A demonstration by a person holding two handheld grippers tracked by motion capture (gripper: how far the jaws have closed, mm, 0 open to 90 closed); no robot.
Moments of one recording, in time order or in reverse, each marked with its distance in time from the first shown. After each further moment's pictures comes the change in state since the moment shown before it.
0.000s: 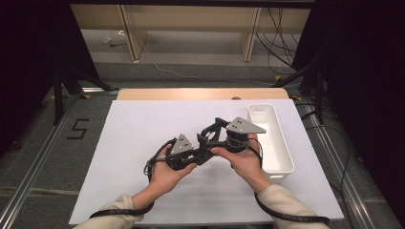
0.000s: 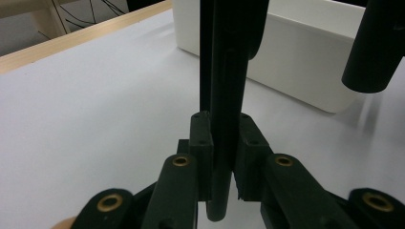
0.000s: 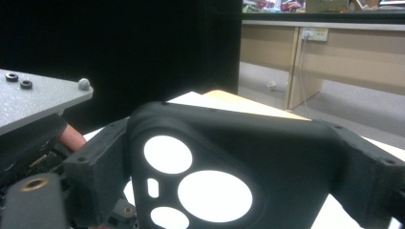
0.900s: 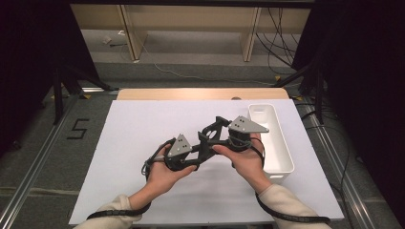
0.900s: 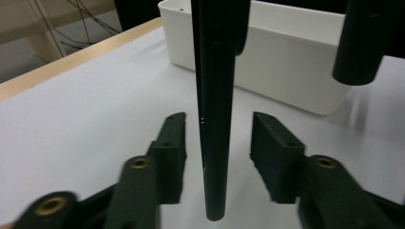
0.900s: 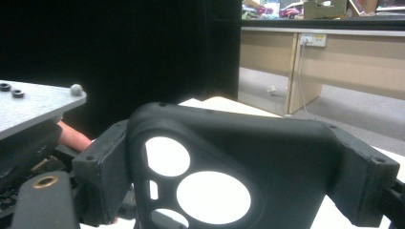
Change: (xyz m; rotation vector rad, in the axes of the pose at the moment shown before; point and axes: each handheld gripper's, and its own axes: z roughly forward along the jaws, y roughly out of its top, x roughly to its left) left arm 0.001 0.002 -0.008 -0.049 -0.059 0.074; right arm 0.001 0.007 -0.006 -0.021 0.000 0.004
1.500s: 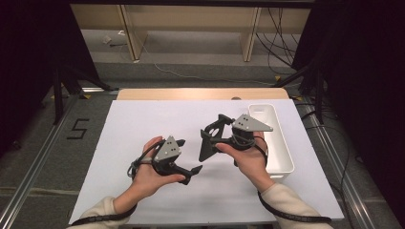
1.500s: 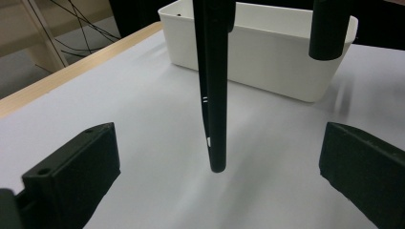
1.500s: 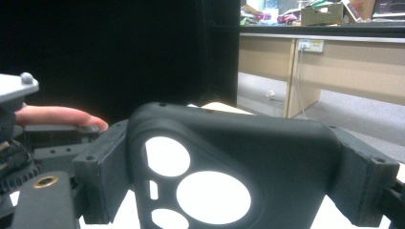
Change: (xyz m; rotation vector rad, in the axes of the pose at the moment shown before) left arm 0.004 -0.002 -0.035 -0.005 0.018 0.045; right arm -0.005 0.005 -0.005 -0.018 -0.002 -0.001
